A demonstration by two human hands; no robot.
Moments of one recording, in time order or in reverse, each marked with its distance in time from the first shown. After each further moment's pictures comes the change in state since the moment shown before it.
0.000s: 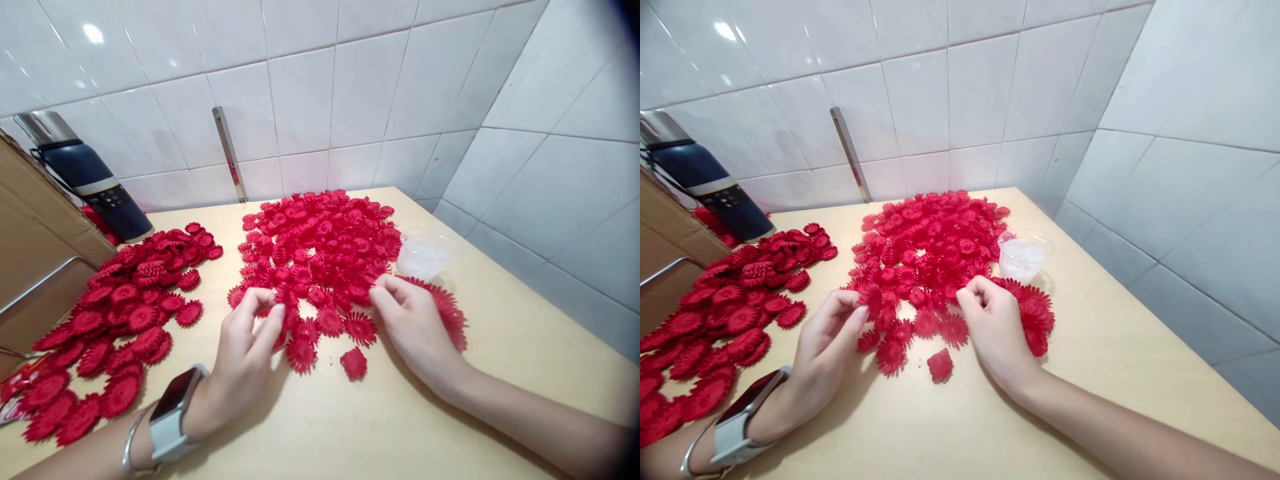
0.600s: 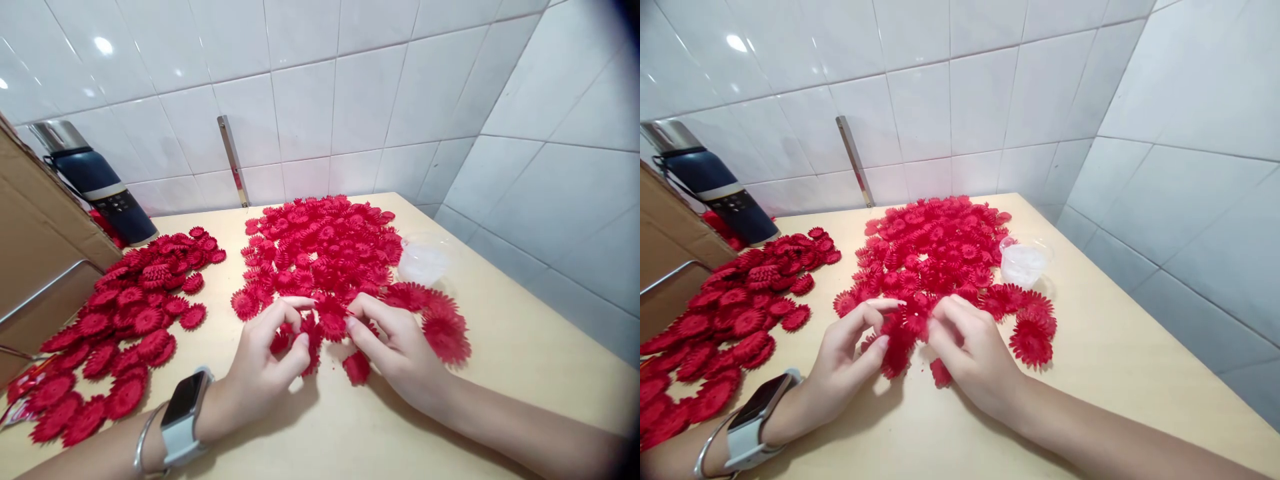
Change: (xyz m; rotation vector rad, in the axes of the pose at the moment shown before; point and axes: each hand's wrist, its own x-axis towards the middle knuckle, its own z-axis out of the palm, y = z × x) left_hand 0.002 0.005 -0.002 0.060 -0.157 0.120; right_hand -0.013 -0.008 -0.002 0.036 -0.414 -0.206
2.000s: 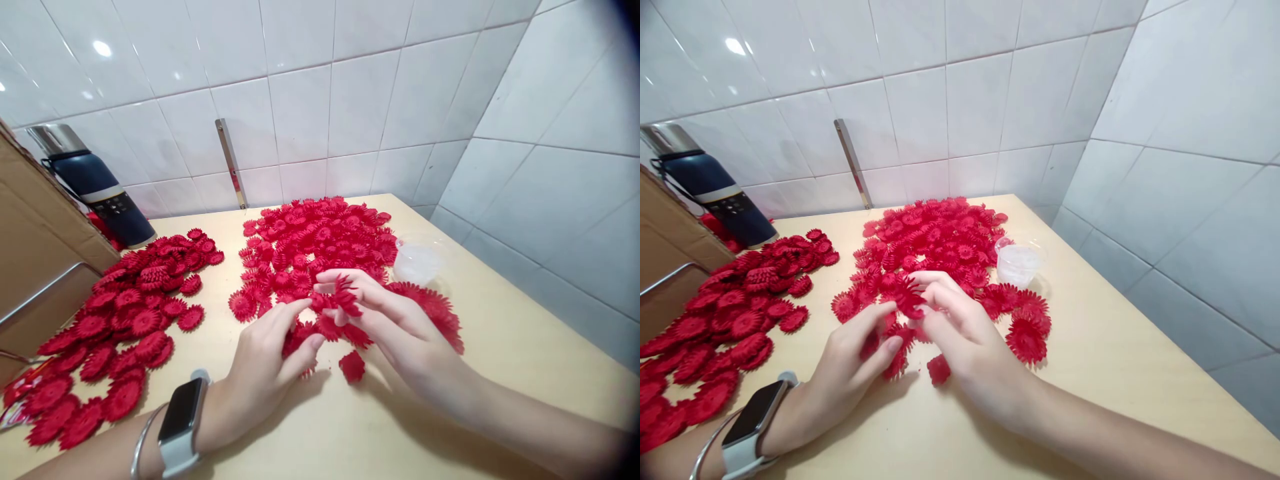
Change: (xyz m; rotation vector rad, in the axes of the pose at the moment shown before) left_hand 0.001 -0.002 0.004 0.483 -0.022 0.151; right_hand 0.003 -0.025 -0.008 0.412 -0.046 0.051
